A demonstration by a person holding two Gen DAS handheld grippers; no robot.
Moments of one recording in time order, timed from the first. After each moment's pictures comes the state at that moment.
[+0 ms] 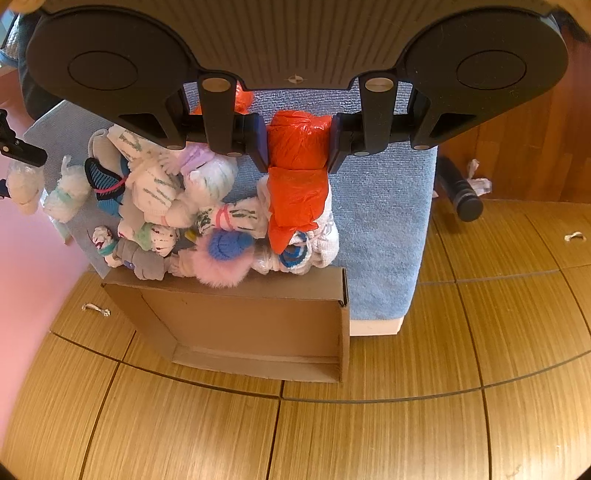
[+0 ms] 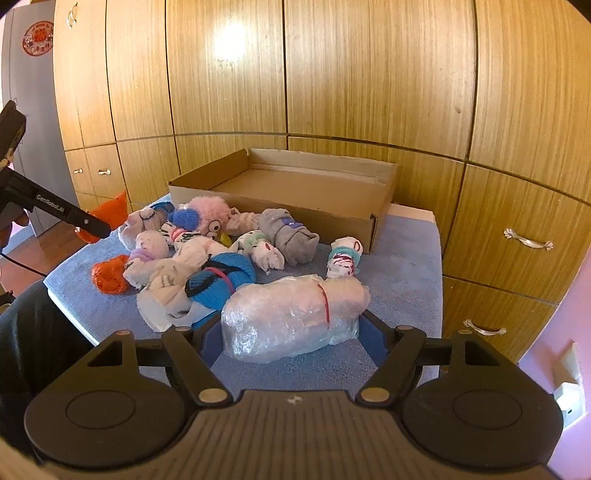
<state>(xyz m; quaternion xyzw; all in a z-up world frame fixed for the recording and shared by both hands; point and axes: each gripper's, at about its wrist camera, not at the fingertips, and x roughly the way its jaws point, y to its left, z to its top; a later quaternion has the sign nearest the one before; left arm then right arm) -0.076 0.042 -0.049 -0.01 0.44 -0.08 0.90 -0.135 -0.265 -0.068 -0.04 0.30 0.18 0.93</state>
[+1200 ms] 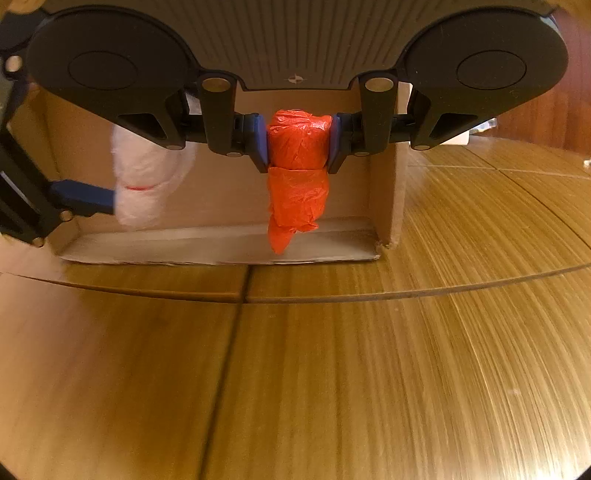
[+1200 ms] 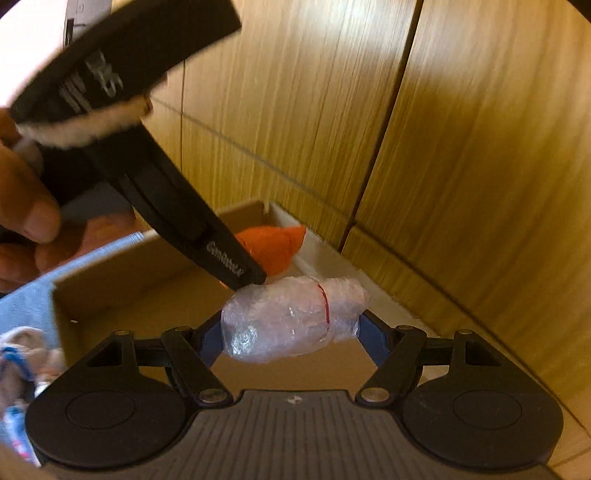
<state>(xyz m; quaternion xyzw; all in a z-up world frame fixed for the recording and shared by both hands) 0.237 -0.014 -0.064 0.02 0.50 -0.05 0.87 0.200 -0.110 -0.072 -0.21 0.32 0.31 0.87</state>
